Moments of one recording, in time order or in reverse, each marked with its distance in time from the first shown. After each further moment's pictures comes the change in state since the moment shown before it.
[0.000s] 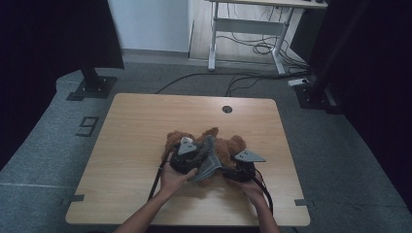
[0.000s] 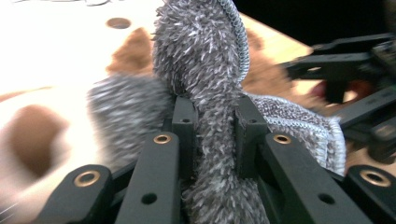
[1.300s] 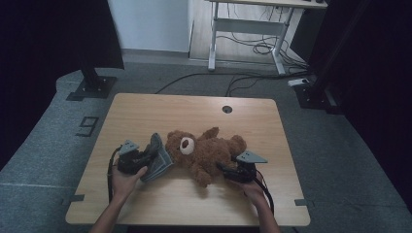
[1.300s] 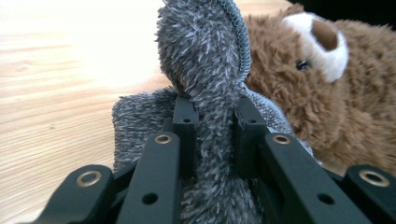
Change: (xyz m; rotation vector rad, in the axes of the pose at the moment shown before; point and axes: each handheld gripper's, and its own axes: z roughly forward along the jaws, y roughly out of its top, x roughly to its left) left arm 0.098 -0.059 -0.098 -0.042 0.147 -0.206; right arm -0.004 -0.006 -0.001 -0.015 0.021 0.023
